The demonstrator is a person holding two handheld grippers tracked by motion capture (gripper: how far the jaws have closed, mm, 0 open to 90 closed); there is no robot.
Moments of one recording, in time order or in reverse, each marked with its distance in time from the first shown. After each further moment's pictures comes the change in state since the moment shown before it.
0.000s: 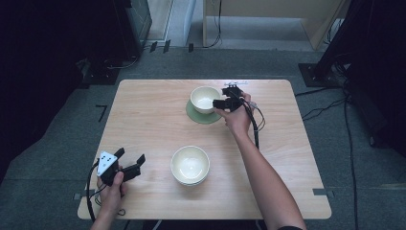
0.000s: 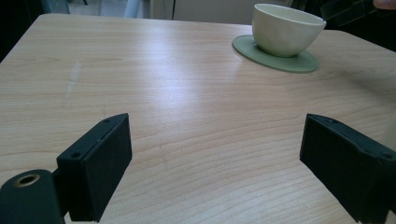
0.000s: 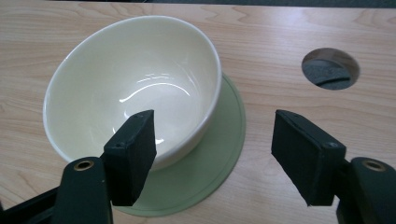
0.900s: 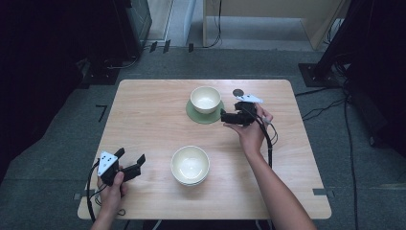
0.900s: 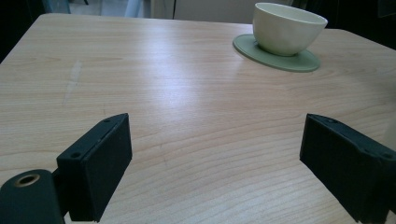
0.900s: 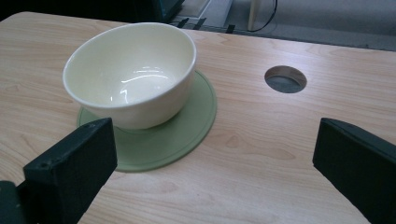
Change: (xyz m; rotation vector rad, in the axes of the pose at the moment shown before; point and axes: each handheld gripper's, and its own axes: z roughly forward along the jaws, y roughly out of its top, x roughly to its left) left arm -0.001 0.000 0.000 0.003 0.004 0.006; right arm -0.024 -0.047 -0.048 -0.193 0.010 -0.104
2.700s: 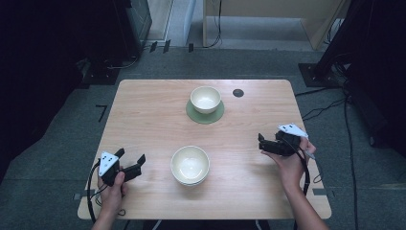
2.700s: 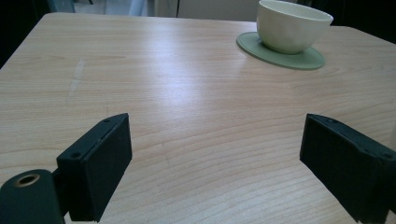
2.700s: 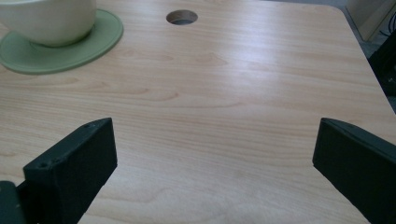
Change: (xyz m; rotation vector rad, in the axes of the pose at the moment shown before) left arm -0.002 -0.001 0.000 0.005 0.021 0.005; right arm -0.082 -0.083 -0.095 -0.011 -0.138 0.011
